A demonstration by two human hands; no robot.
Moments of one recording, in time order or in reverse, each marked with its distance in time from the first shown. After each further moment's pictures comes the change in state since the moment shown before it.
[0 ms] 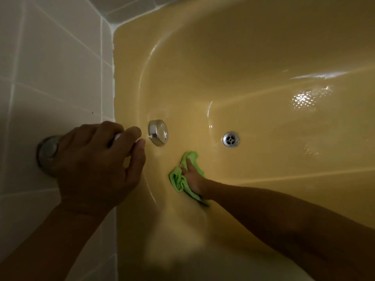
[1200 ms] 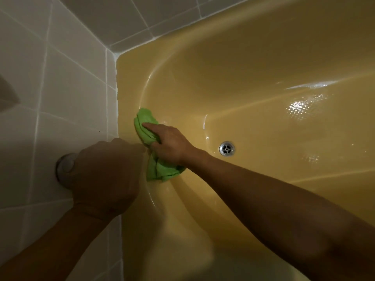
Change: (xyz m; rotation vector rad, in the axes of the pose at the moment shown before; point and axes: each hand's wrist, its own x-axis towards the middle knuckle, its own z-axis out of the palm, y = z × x) left_hand 0.008 -0.002 -0.012 -0.050 -0.140 0.025; right_hand -0.092 -0.182 -0.054 -0.435 0.198 -0.649
